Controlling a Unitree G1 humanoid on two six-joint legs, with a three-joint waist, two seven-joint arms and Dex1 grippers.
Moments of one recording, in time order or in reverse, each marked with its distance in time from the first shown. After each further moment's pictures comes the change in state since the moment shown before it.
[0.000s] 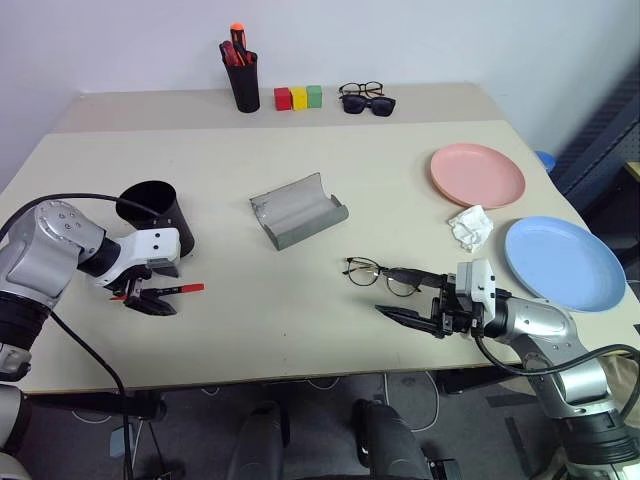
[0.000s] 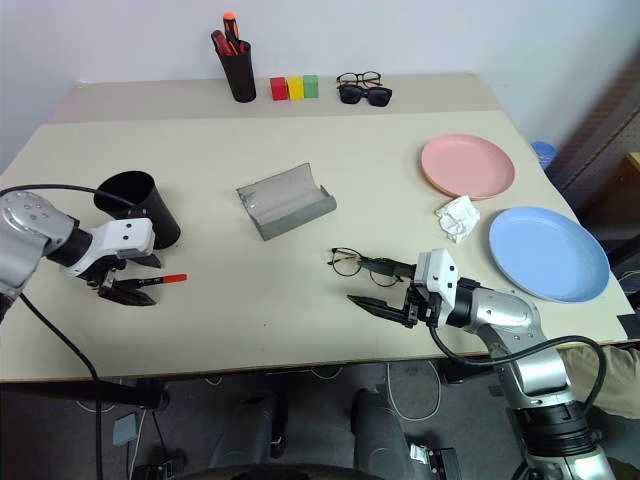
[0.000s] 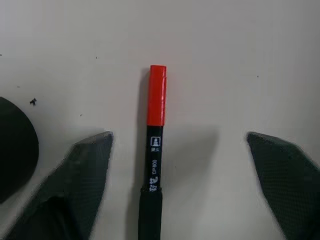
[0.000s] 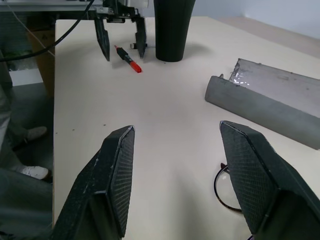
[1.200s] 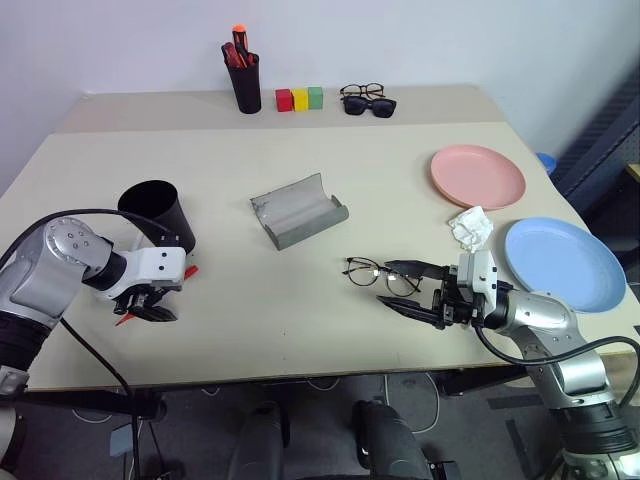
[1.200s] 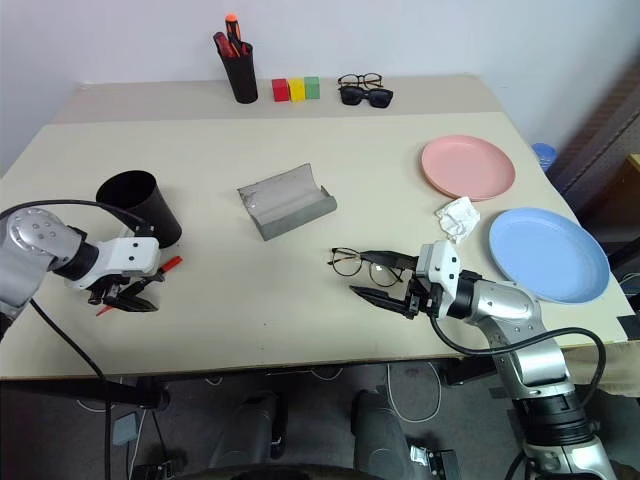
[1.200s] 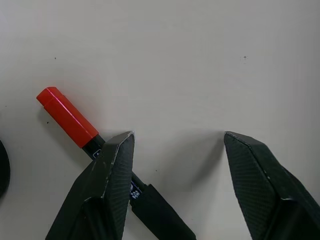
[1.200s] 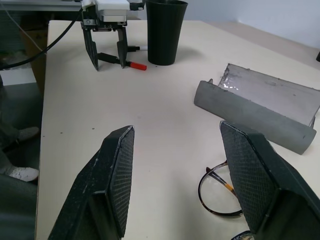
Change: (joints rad) left arm 0.102 0.003 0.046 -0.091 0.040 -0.082 0.046; right arm -0.035 0.001 -0.008 0.043 -0.002 -0.016 -0.001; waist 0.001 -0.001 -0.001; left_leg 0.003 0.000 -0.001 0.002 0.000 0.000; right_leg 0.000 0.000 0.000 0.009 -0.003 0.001
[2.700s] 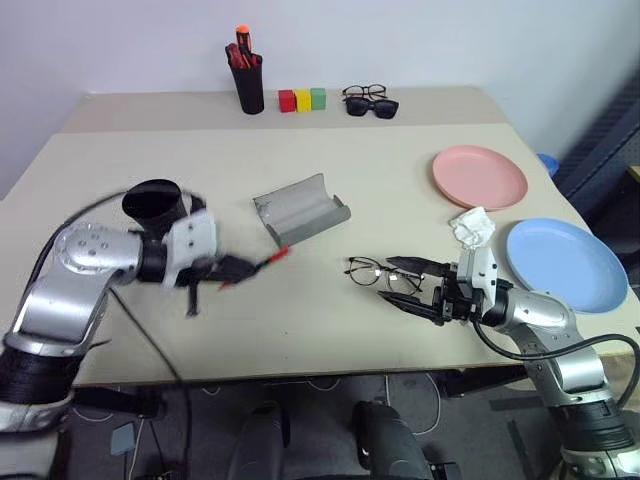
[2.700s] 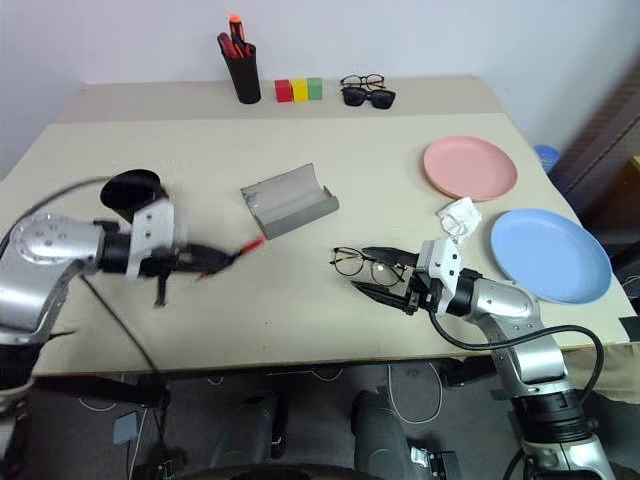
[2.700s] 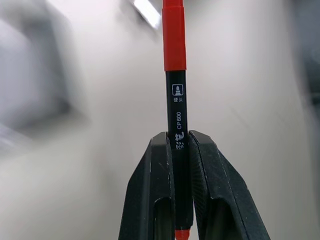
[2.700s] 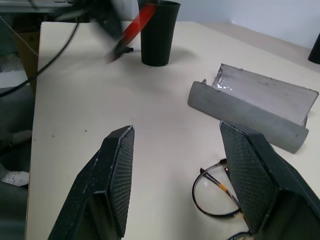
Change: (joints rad) left arm 0.034 -0.359 0.317 -0.505 -0.334 0.306 0.393; right arm -0.030 0.005 0.000 0.023 0.004 0.005 -0.022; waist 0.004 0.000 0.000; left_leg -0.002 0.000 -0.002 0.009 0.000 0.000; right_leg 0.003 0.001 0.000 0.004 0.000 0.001
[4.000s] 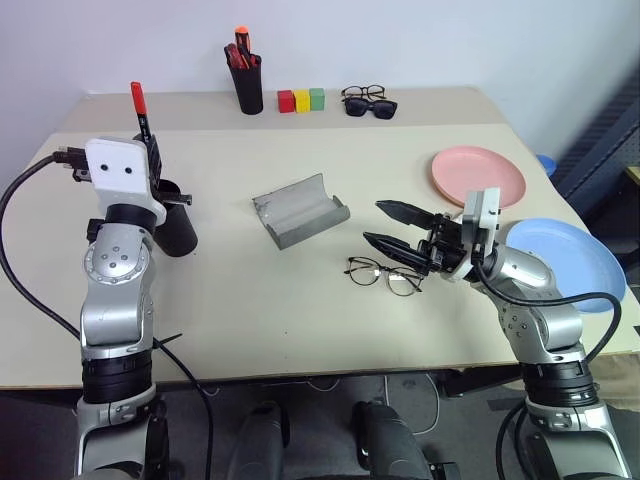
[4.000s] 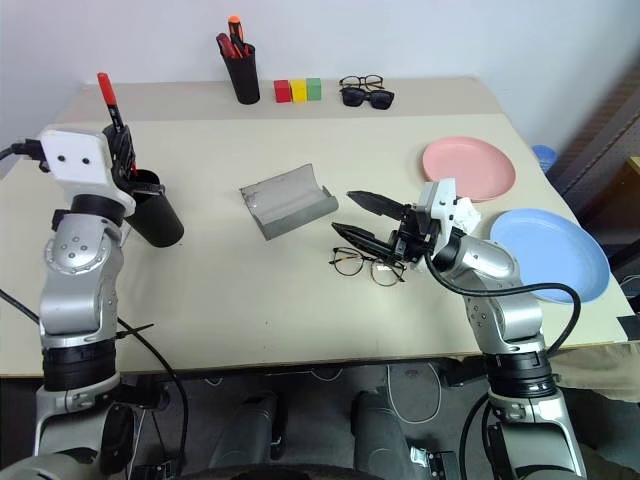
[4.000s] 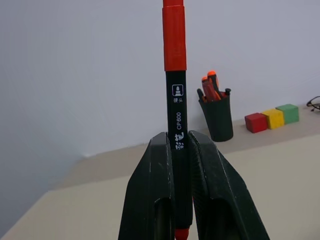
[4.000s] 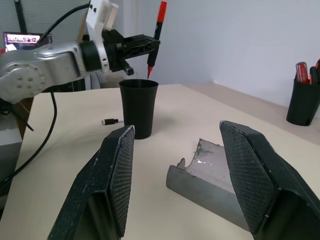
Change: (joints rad) left arm 0.115 -0.348 0.213 0.015 0.213 -0.171 1.039; right arm -0.219 0.122 -0.030 0.012 0.110 0.133 -0.075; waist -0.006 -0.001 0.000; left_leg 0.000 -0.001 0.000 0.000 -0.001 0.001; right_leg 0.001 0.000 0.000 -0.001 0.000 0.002
